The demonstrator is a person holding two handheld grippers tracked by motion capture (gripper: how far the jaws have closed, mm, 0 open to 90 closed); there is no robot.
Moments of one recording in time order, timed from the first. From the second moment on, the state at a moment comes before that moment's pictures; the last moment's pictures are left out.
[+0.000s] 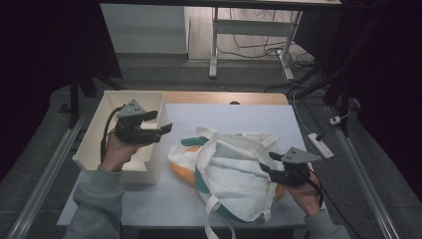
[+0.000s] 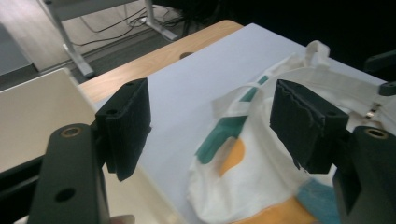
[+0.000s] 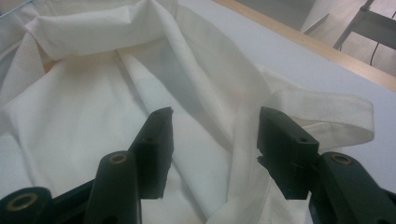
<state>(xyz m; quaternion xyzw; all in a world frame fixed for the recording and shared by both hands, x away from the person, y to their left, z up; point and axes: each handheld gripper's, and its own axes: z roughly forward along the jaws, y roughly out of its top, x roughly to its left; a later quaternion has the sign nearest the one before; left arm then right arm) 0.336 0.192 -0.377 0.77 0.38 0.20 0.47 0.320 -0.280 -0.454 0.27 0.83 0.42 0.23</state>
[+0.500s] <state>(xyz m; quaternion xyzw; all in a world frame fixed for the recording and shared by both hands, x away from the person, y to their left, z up) 0.356 0.234 -0.397 0.77 0.45 0.23 0.40 0.321 -0.279 -0.458 0.27 0.83 0.42 0.23</state>
